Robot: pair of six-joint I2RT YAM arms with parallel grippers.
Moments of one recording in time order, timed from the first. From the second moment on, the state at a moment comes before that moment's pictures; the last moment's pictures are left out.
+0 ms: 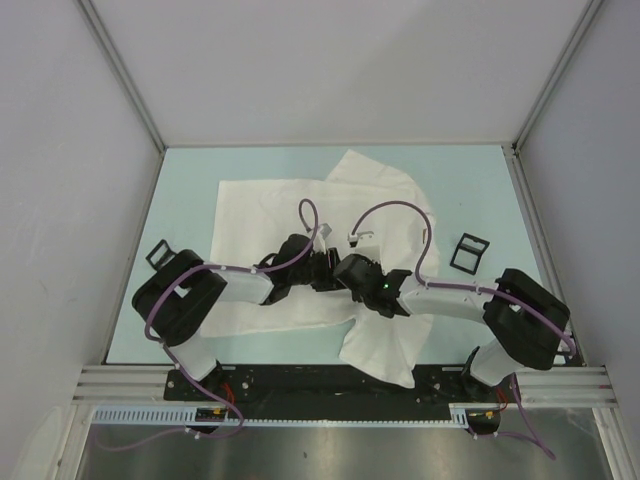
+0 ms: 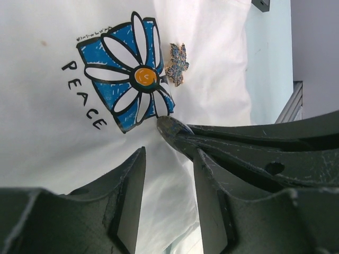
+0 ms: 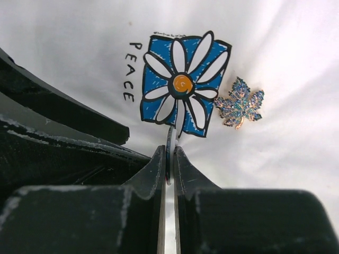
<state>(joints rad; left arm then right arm) -0.73 1.68 0.65 0.47 0.36 -0.81 1.00 1.54 0.81 -0.20 0.51 0.66</state>
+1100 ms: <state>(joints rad) -0.71 1.70 0.62 0.47 0.38 -0.81 1.07 1.61 0.94 -0.34 0.64 0.56</state>
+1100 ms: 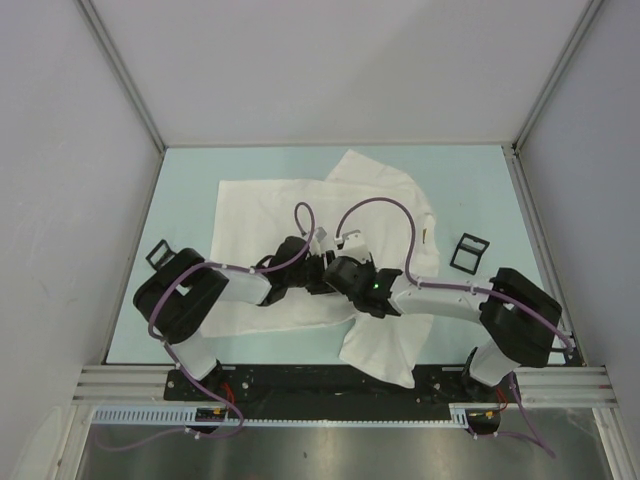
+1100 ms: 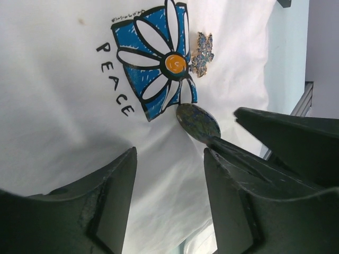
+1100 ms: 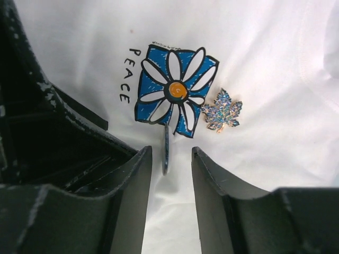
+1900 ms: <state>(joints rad) -0.87 1.73 0.91 0.18 0.16 -0.79 0.92 1.04 0.60 -0.18 0.56 0.67</state>
